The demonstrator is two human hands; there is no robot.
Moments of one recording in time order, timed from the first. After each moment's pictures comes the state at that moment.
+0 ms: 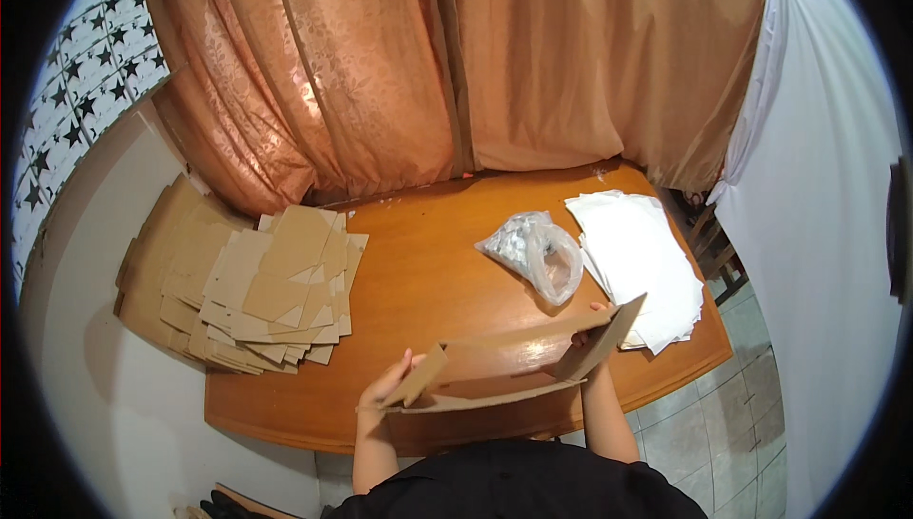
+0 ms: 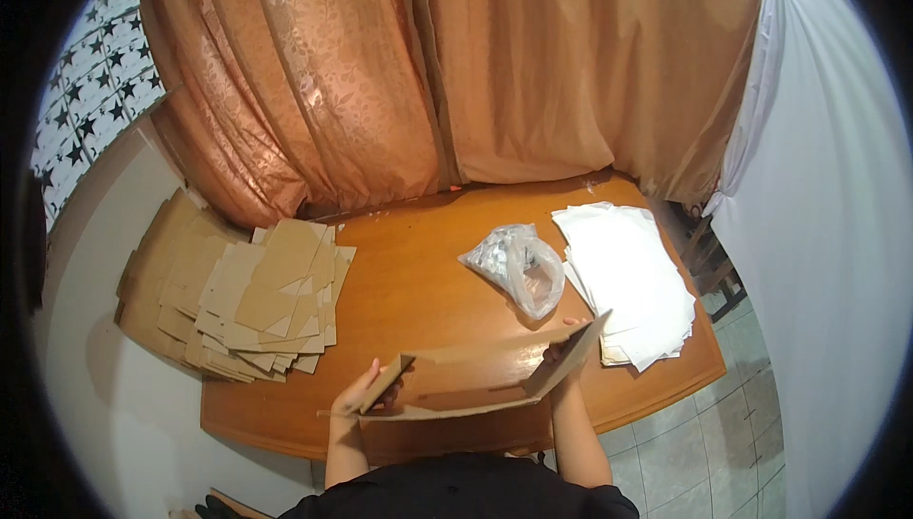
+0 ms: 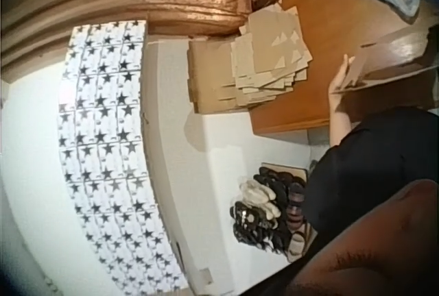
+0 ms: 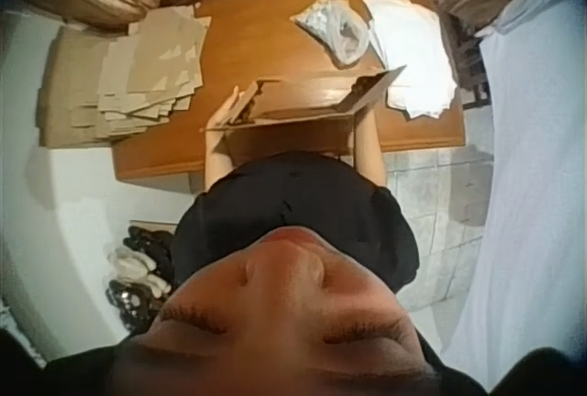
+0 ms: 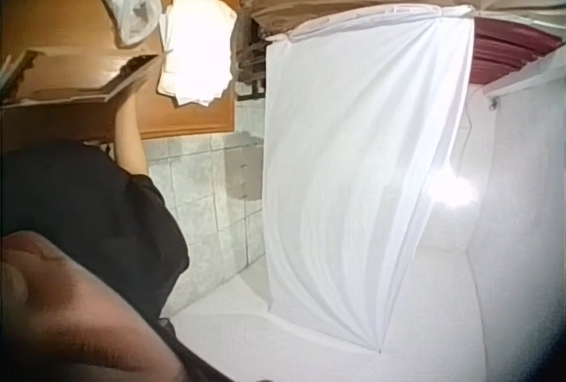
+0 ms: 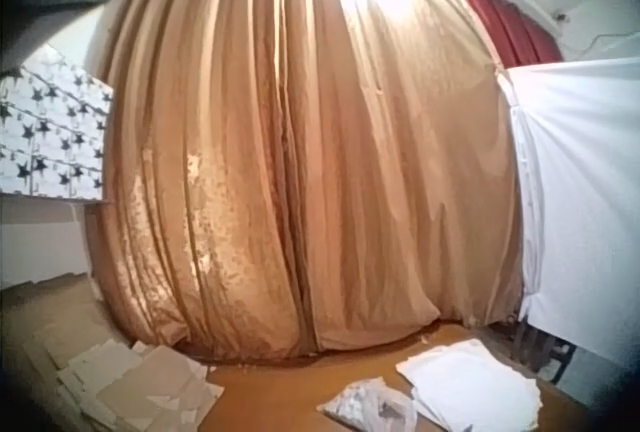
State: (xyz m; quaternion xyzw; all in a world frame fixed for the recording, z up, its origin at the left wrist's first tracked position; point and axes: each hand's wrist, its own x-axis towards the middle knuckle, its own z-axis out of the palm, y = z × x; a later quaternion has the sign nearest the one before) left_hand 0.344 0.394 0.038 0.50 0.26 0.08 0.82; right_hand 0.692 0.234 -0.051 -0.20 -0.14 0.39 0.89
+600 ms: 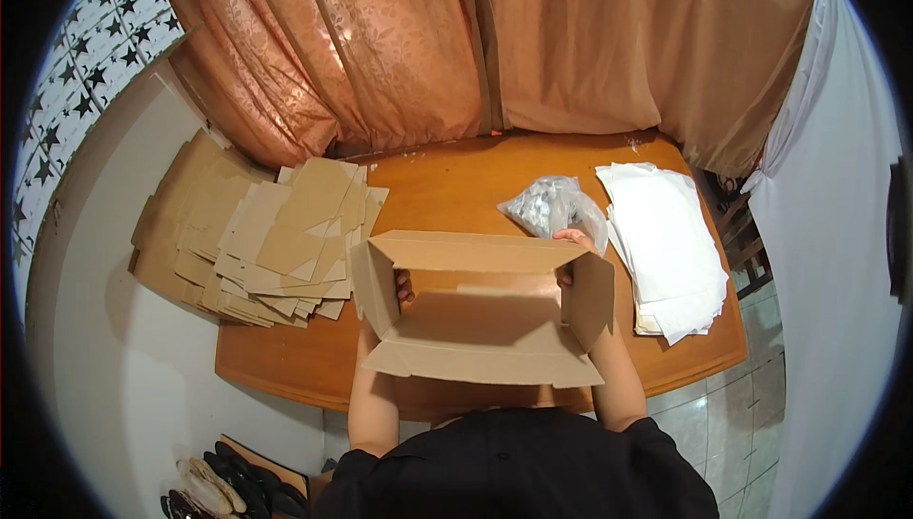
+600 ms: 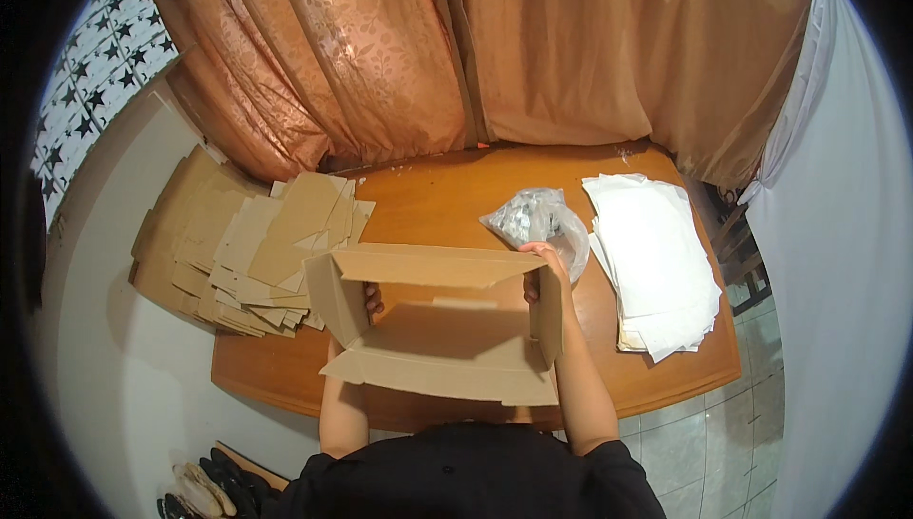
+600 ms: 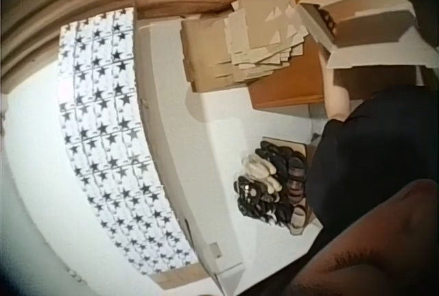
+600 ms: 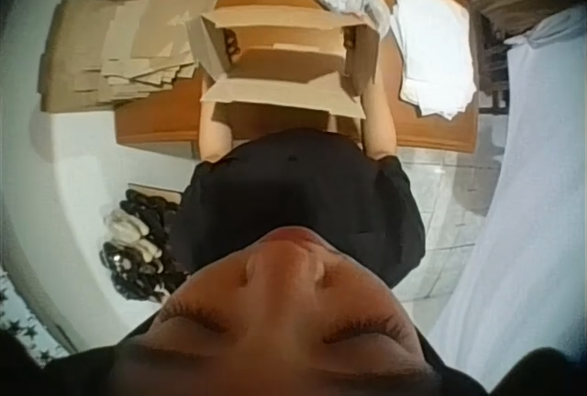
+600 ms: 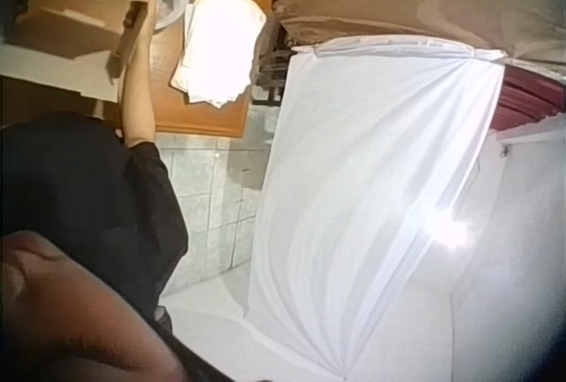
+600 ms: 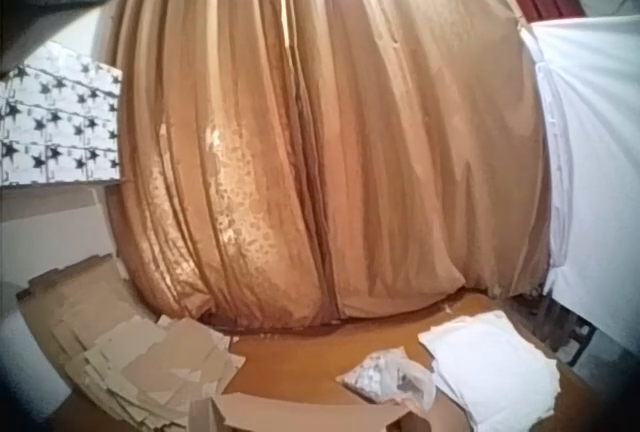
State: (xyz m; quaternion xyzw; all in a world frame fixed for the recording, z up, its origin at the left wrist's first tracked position) left_hand 0.375 0.446 0.028 0.36 0.14 0.46 0.80; right_hand 0.676 0.315 0.069 -0.46 -0.19 0.48 0.73
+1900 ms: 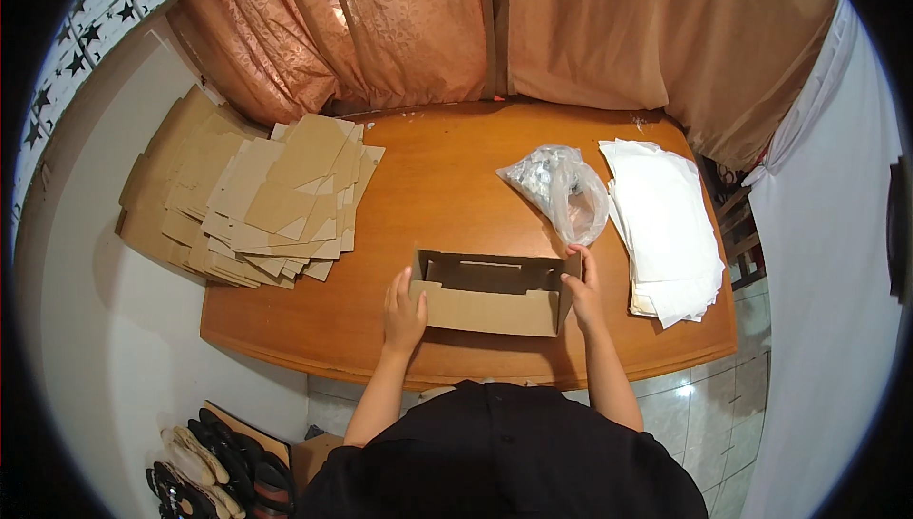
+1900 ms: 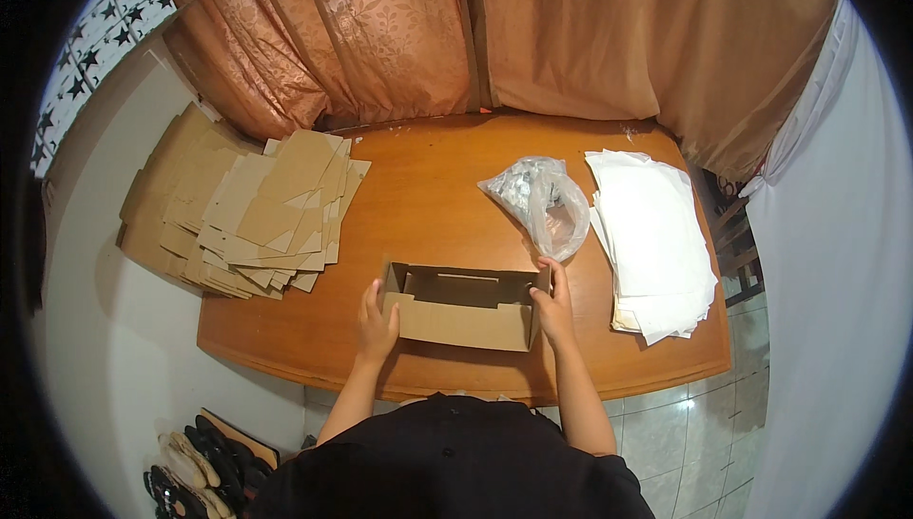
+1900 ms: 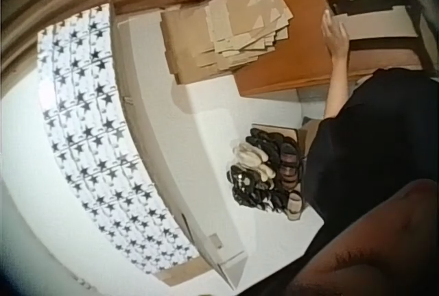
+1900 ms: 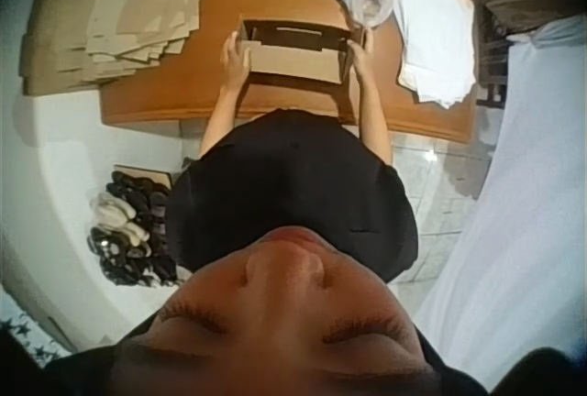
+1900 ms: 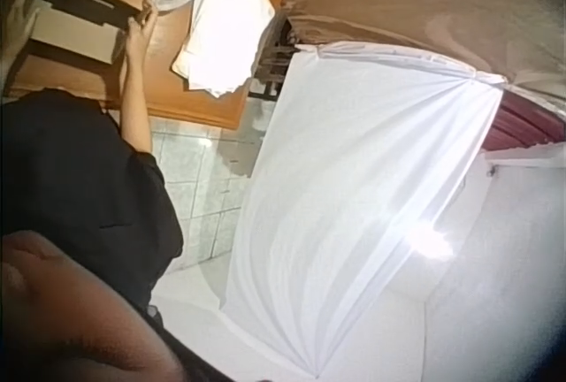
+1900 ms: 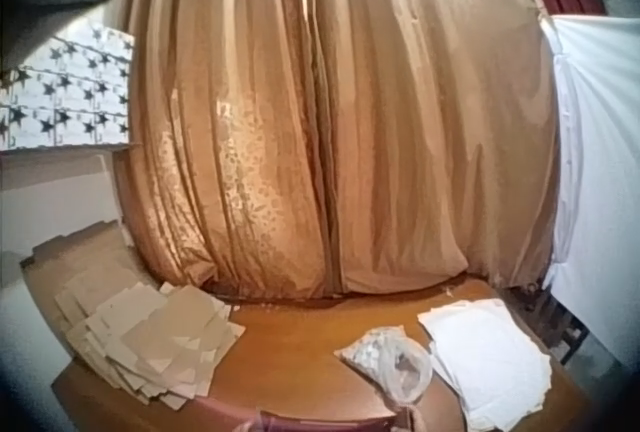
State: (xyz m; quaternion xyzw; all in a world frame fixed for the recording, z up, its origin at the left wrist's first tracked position) left_hand 0.381 0.361 -0.040 0.80 0.41 0.42 0.09; right_hand 0.671 0.252 -0.010 -0.58 -0.35 0.33 0.66
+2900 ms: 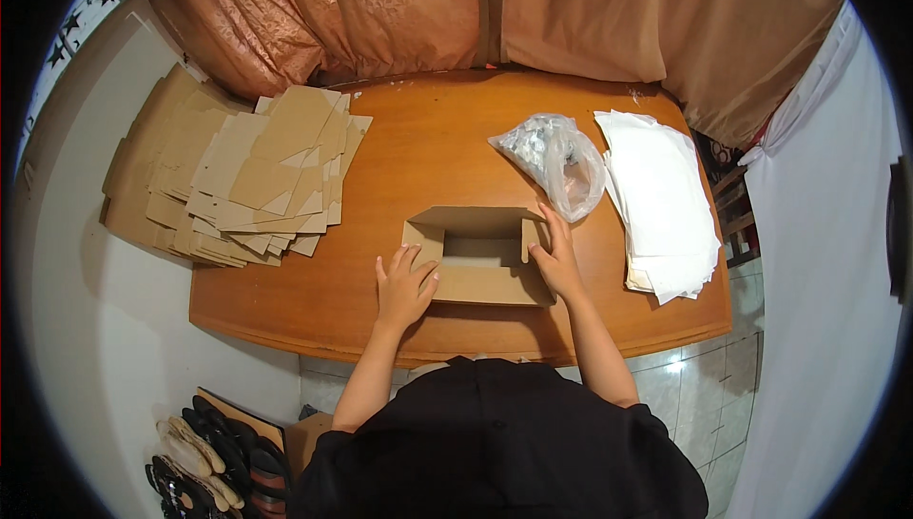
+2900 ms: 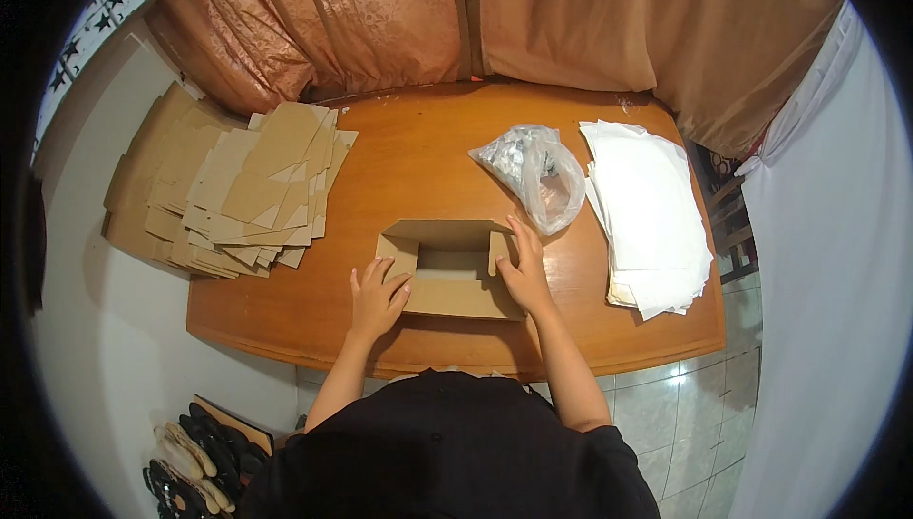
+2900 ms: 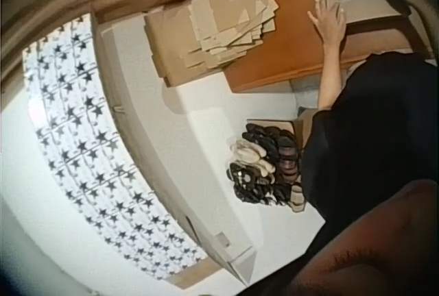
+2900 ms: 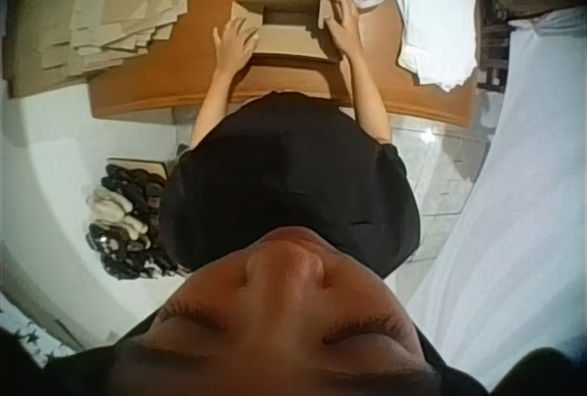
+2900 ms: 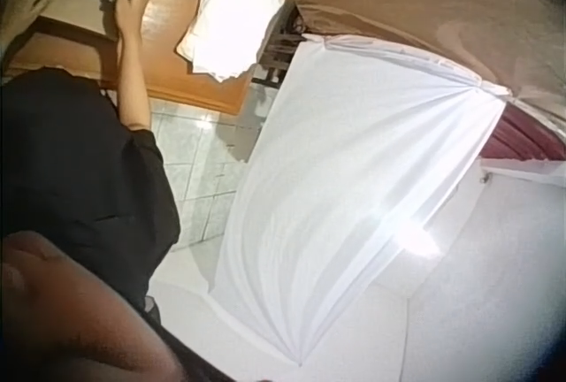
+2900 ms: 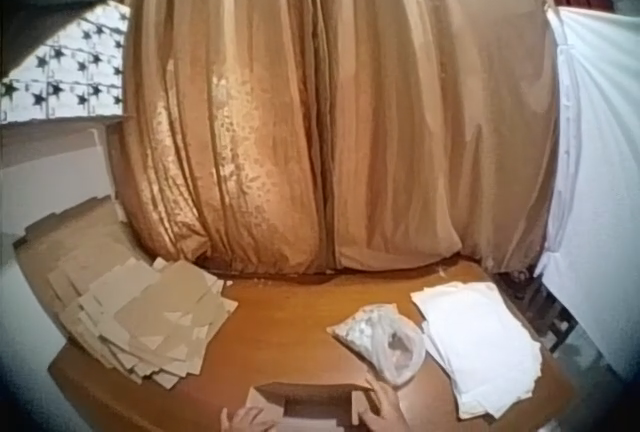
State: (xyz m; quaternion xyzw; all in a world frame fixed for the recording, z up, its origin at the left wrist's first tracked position) left_hand 0.386 0.356 -0.024 0.88 0.43 0.19 0.12; right_hand 0.656 0.277 -0.010 -0.65 -0.53 0.21 0.50
